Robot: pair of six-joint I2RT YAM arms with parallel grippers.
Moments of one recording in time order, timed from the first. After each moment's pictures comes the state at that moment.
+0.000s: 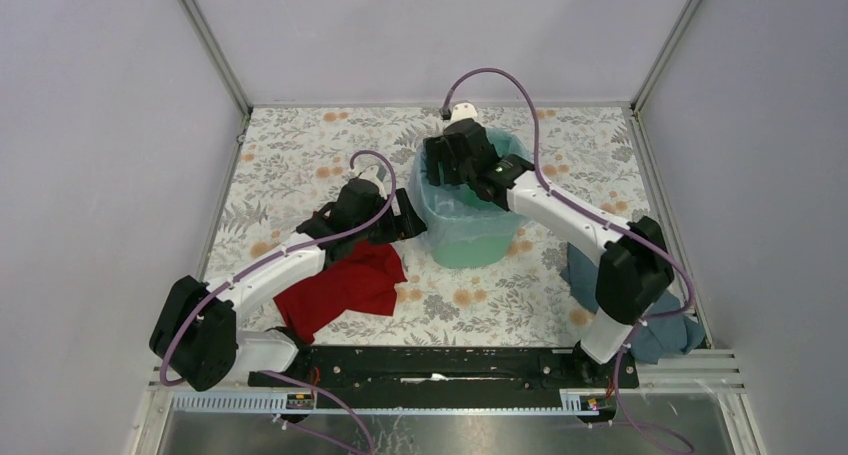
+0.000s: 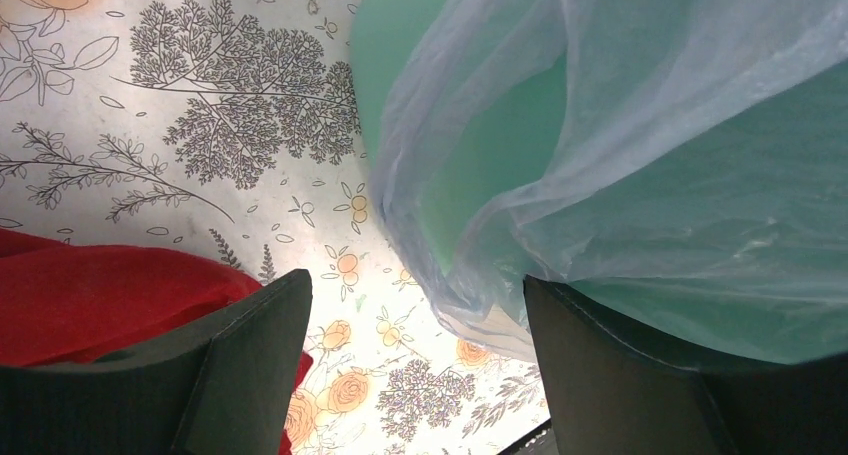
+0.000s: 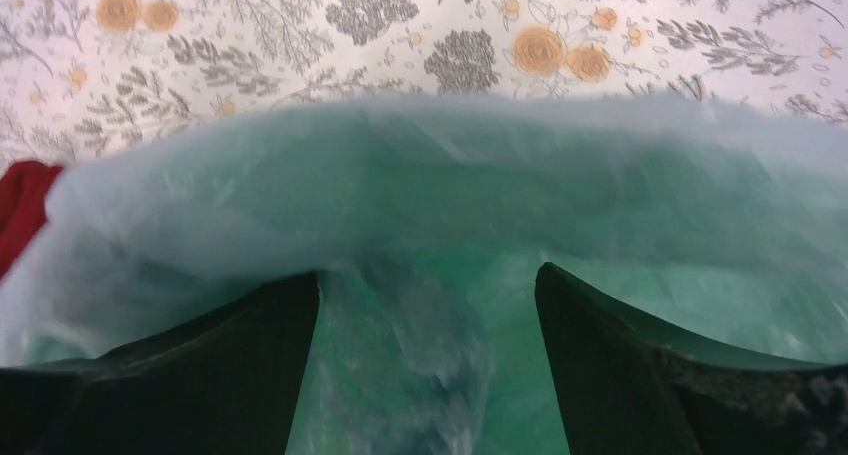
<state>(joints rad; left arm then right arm) -0.60 1.28 0.78 -0.16 0.11 -0.74 0.71 1.73 1.46 -0.34 0.29 0.29</state>
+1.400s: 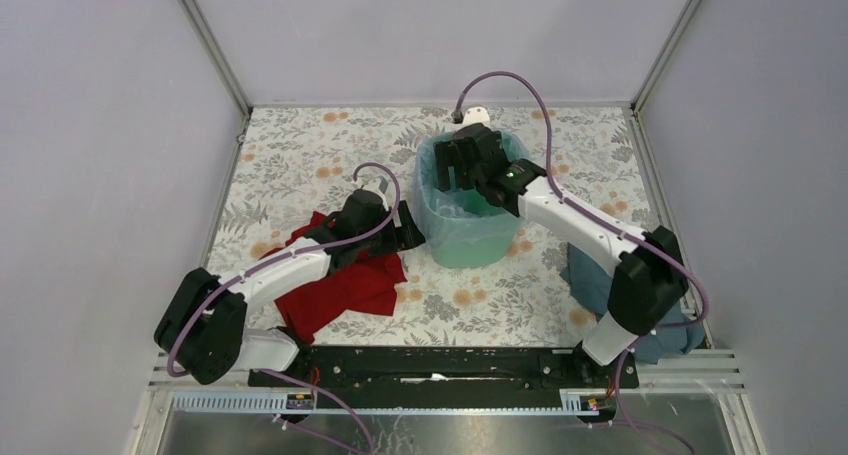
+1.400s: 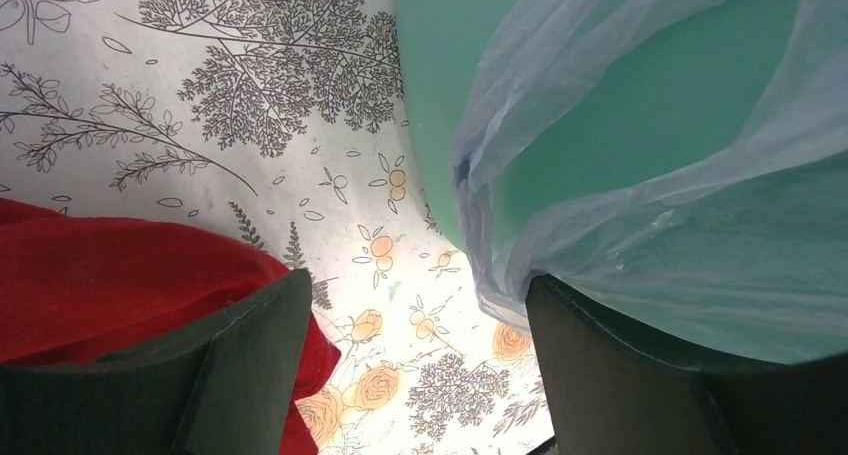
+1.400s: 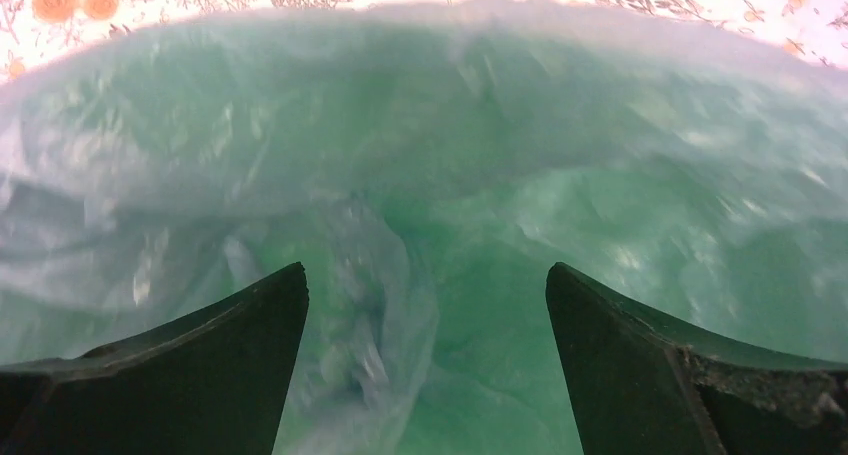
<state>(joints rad) -0.61 1.31 0.70 -0.10 0.10 -0.75 0.70 1.66 1.39 -0.38 0.35 0.30</state>
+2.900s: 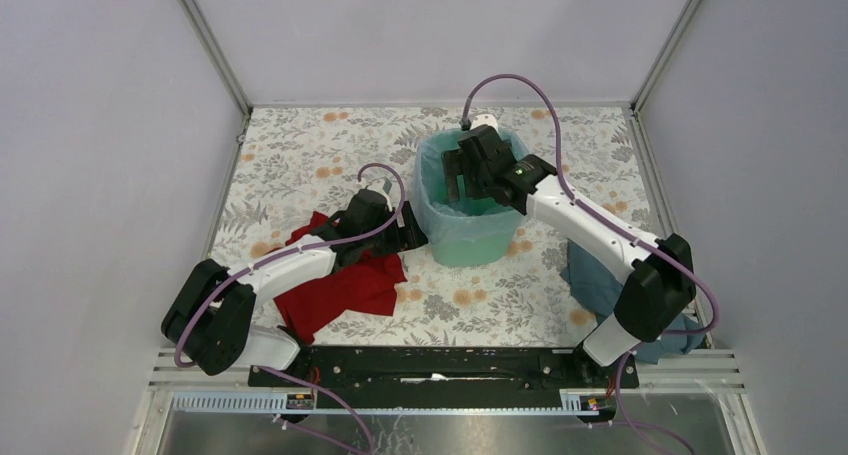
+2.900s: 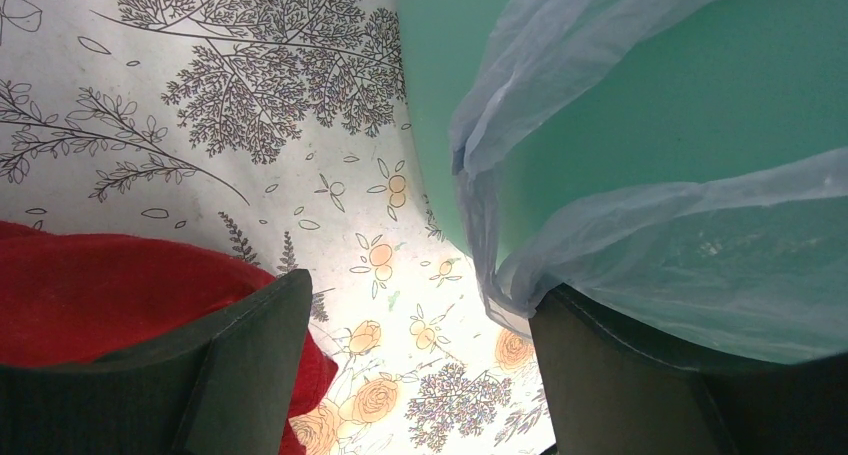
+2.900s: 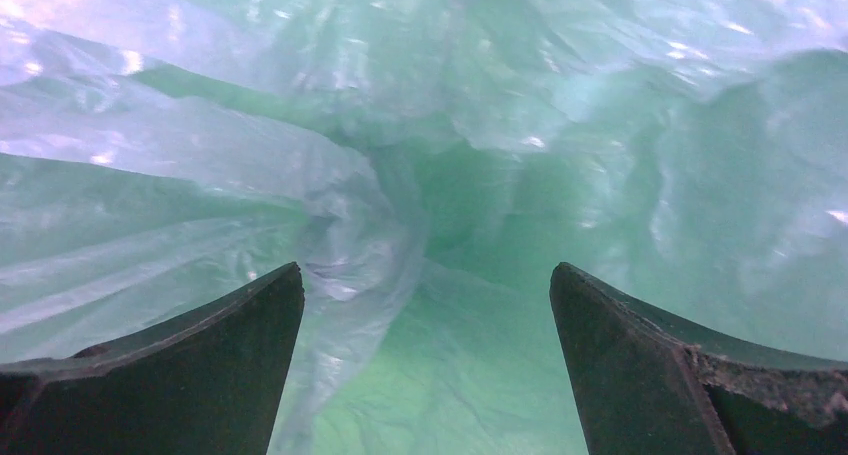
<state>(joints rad) -0.61 1.36 0.71 -0.07 0.11 -0.76 0.70 1.60 1.43 -0.63 0.30 0.35</state>
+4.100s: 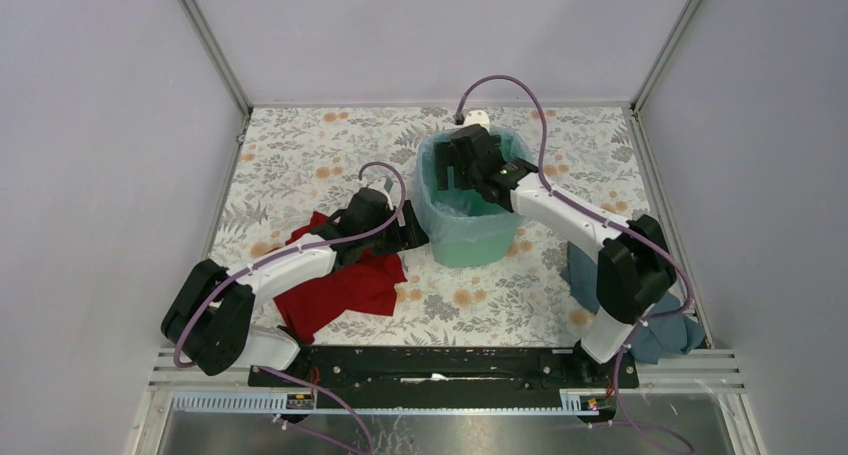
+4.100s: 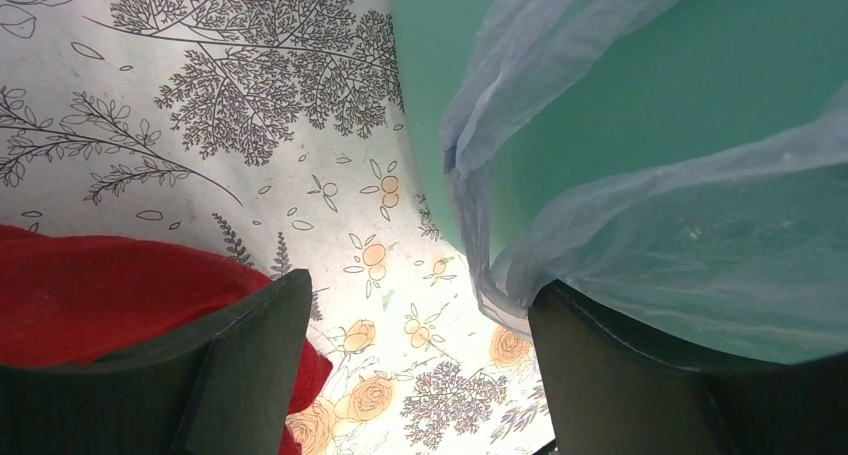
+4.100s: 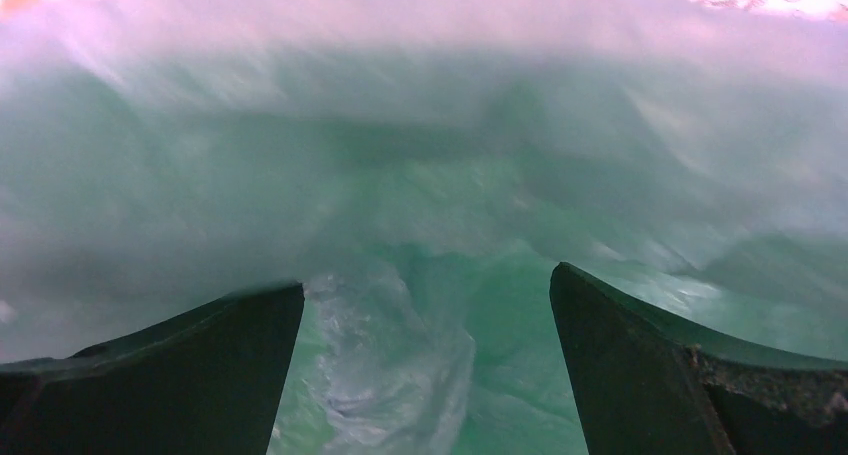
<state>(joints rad) -0.62 1.36 0.72 -0.09 0.11 -0.76 0.67 1.74 1.41 -0.36 0.33 0.35</state>
